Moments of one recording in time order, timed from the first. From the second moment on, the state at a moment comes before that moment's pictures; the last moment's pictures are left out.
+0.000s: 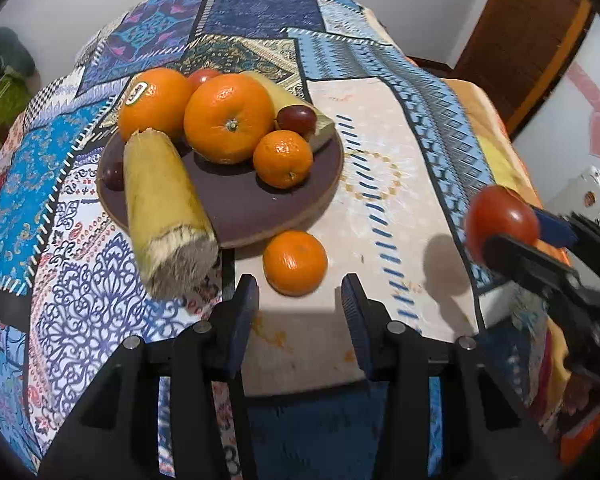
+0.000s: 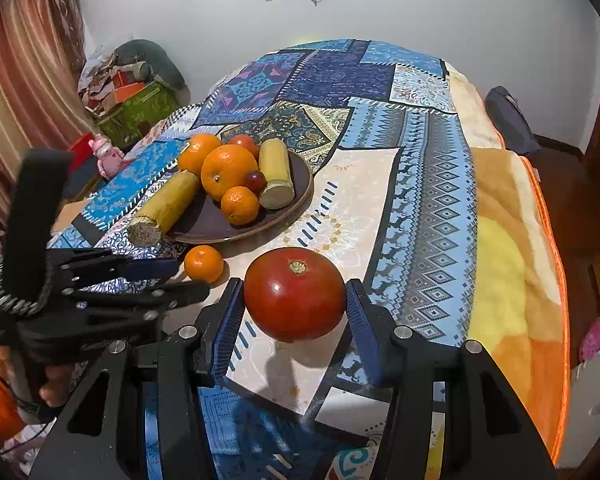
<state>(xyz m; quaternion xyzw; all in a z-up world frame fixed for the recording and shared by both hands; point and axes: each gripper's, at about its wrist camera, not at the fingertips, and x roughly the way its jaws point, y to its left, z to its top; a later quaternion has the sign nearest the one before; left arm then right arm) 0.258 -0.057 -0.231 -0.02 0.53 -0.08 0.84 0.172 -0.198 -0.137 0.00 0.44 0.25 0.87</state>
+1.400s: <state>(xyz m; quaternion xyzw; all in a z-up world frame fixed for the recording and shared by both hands) 0.264 0.022 -0.157 -0.05 0.44 -0.06 0.90 0.215 -0.103 -0.139 -0.03 0.43 0.29 0.86</state>
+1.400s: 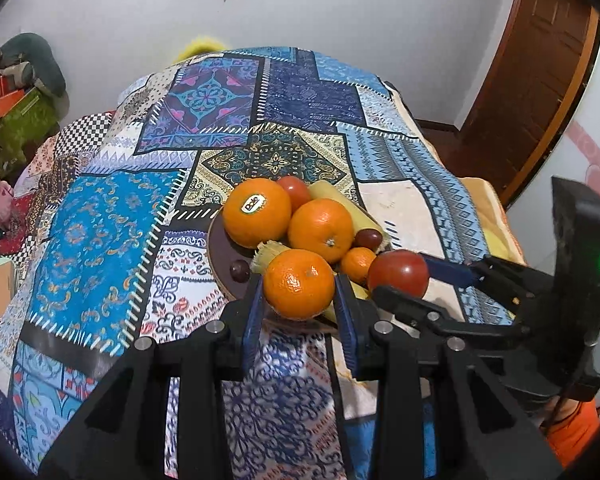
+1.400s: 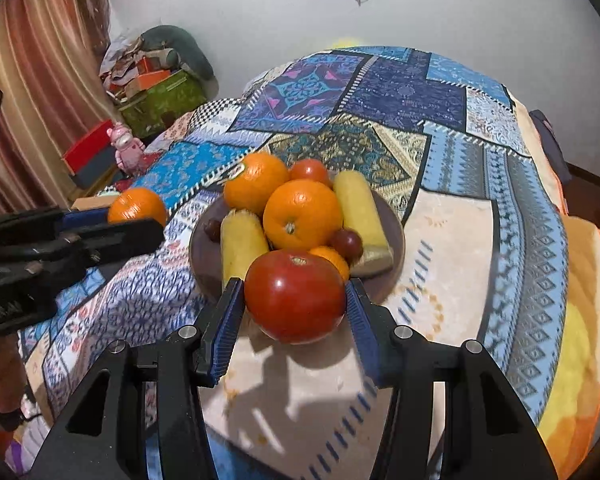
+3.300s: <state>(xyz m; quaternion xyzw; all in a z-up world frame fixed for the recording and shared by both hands) 0.075 0.016 0.033 -0.05 0.14 -0.04 0.99 0.061 -0.161 0.067 0.02 0.17 0.27 0.95</state>
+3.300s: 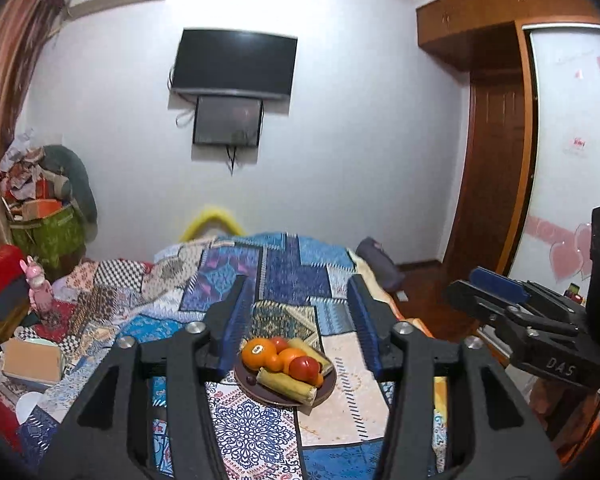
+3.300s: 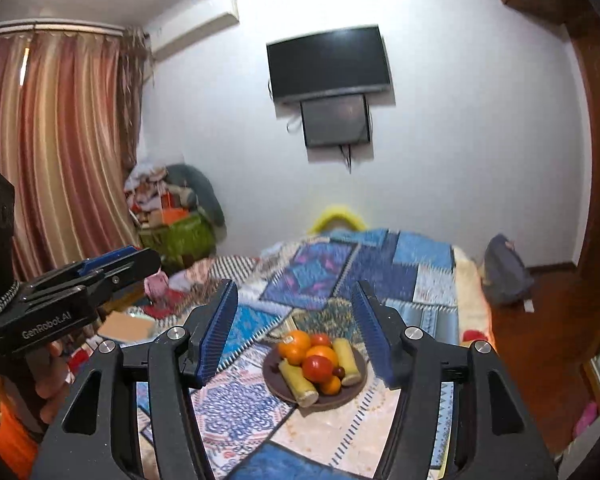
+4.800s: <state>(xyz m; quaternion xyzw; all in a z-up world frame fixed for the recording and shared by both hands) 0.007 0.010 0.032 -0.02 0.09 0.00 1.00 0.002 -0.163 0.068 0.02 0.12 0.21 0.97</state>
